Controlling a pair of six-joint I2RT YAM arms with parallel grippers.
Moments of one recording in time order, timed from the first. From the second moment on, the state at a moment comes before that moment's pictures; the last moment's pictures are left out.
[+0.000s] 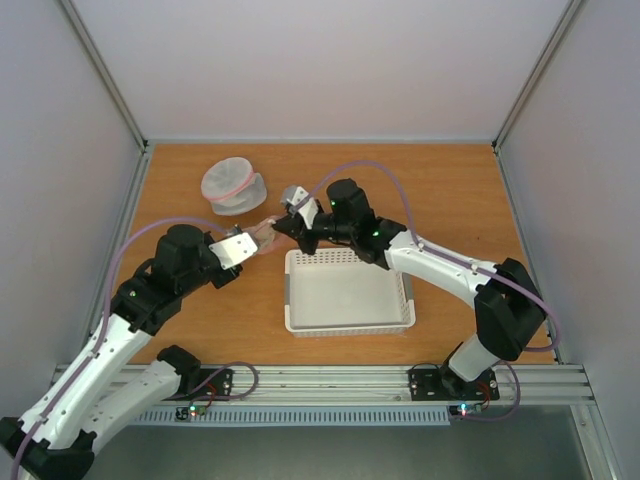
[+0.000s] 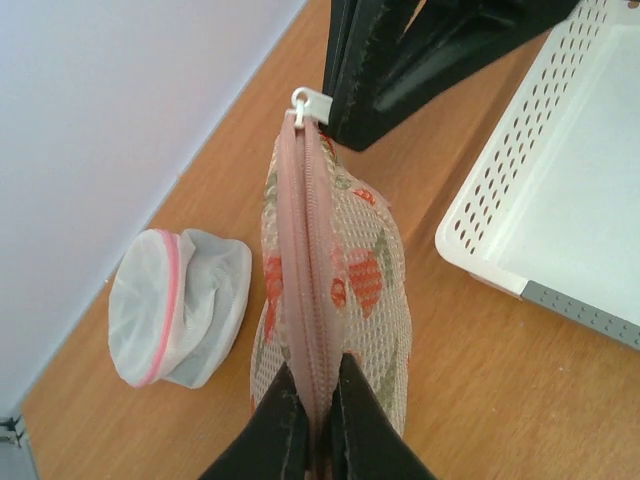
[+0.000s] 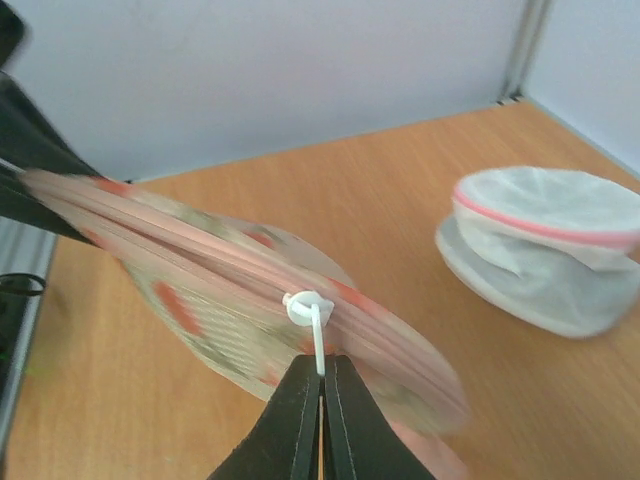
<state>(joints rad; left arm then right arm) -0.51 0.74 0.84 -0.63 0.02 0.60 0.77 1.58 1.16 0.05 -0.48 -0.12</state>
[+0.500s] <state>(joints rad) -0.50 0.69 0.84 -0.61 0.07 0.54 0.66 1.58 1.13 0.04 -0.51 -0.13</state>
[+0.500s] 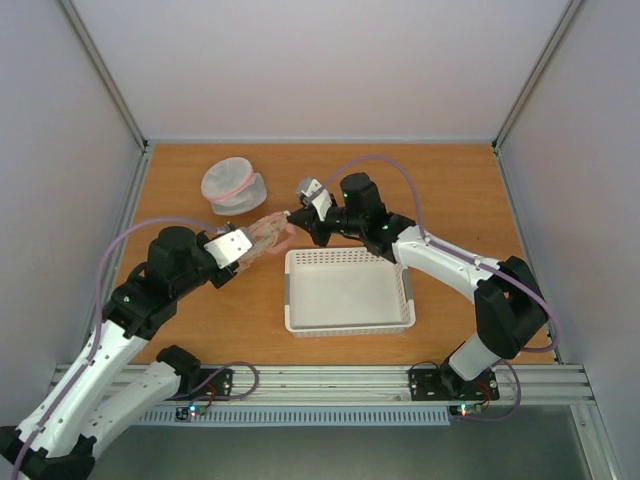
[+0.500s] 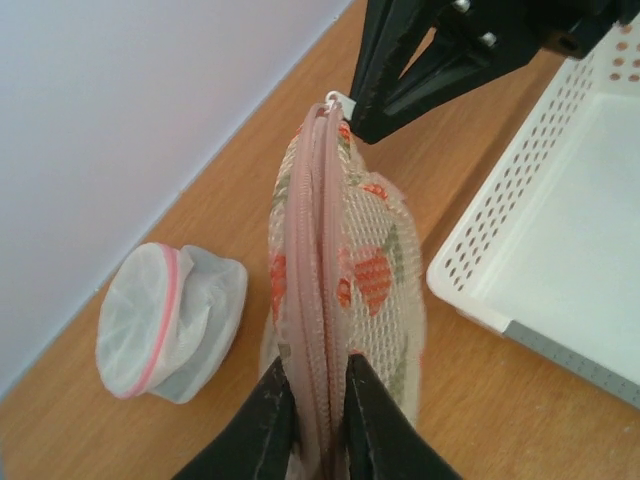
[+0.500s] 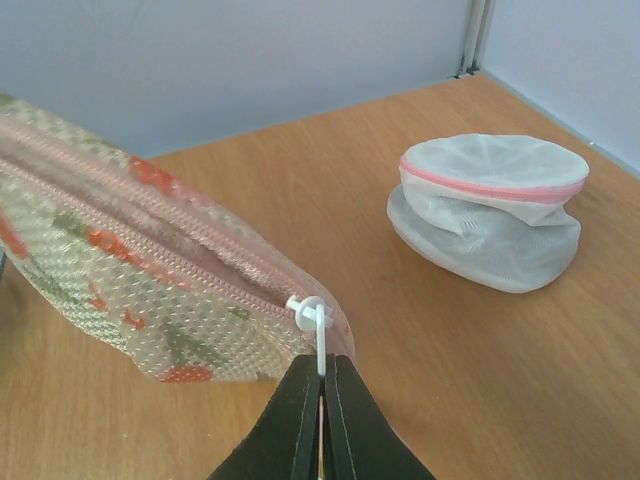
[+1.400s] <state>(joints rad) -0.48 0.72 0.88 -0.63 0.06 0.49 0.88 1.58 1.26 -0.04 -0.46 -0.18</state>
